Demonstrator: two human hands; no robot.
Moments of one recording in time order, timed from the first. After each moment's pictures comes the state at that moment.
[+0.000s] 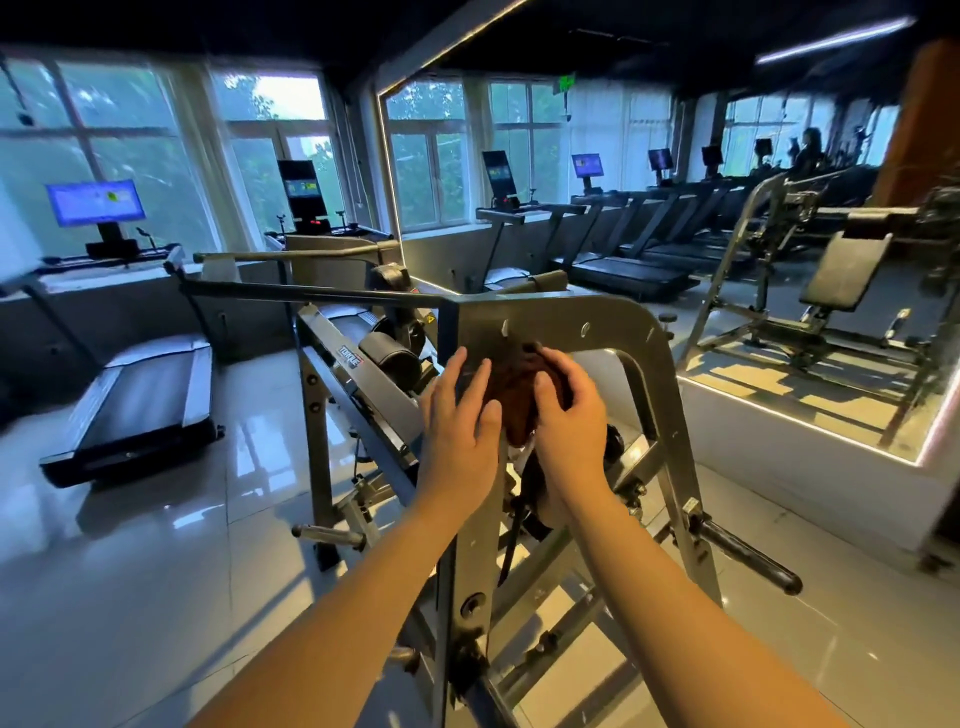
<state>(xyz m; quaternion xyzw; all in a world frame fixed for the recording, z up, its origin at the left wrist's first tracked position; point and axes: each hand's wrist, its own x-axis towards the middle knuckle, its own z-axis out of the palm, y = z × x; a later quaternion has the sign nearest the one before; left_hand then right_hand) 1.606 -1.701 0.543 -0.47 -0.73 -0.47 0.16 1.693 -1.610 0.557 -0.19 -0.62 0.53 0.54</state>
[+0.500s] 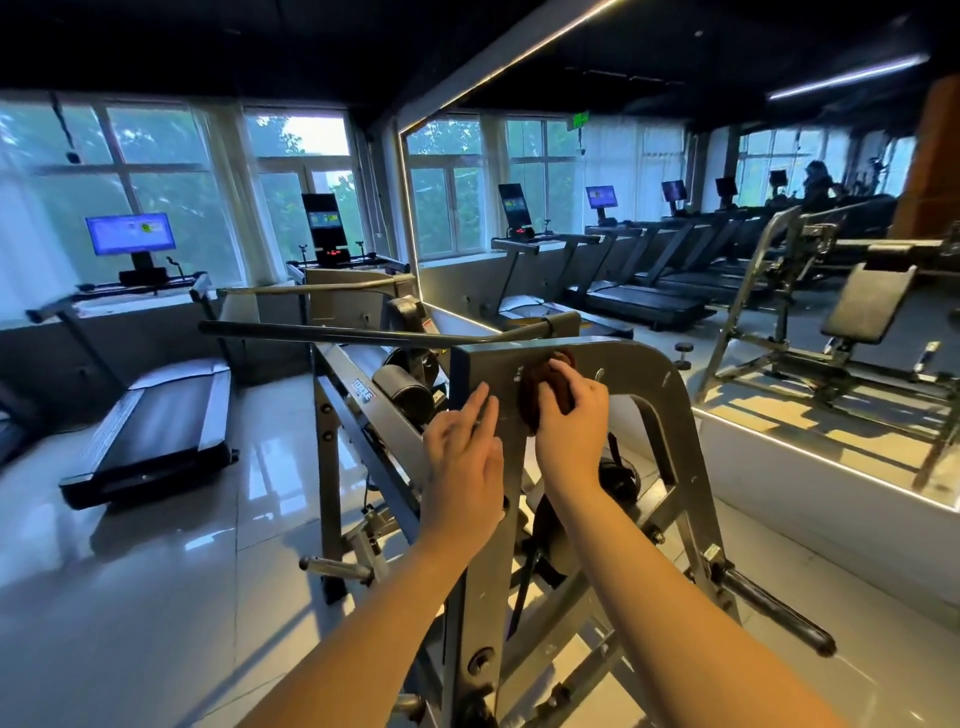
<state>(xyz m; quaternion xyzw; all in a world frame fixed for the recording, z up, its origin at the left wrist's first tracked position) 1.589 -1.691 0.553 -0.48 -0.74 -0.41 0.24 1.652 -1.581 0.596 -0.25 -0.62 0.49 0.56</state>
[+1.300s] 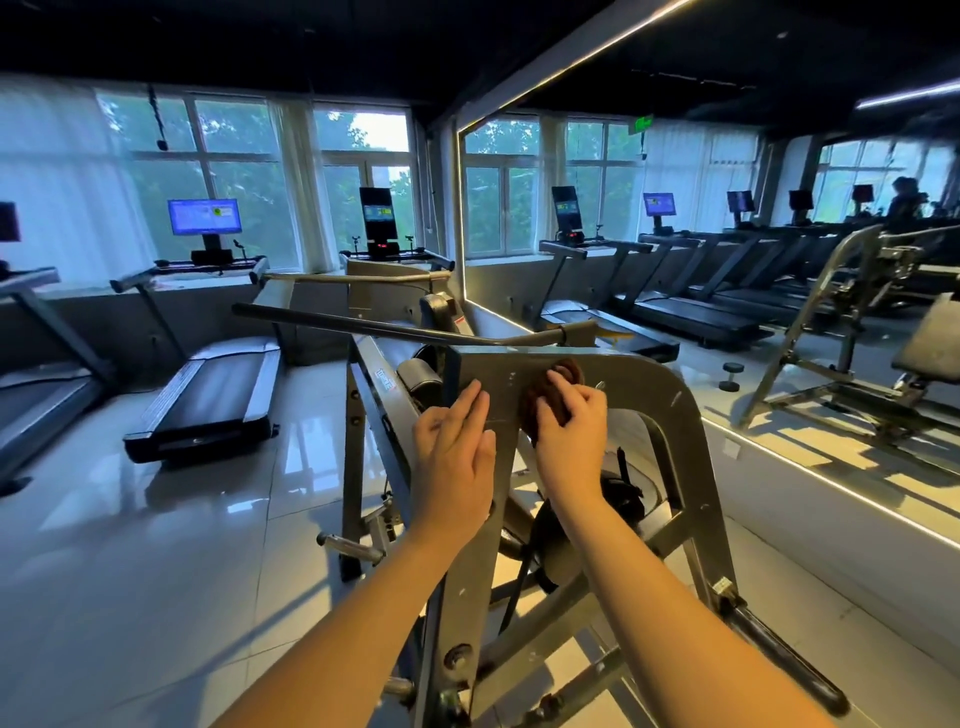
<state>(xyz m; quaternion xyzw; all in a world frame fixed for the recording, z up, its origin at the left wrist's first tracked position) 1.610 -1.680 0.561 -0.40 -0.76 -0.43 0.27 1.667 -1.555 0.591 -0.20 -0.68 0.49 0.51</state>
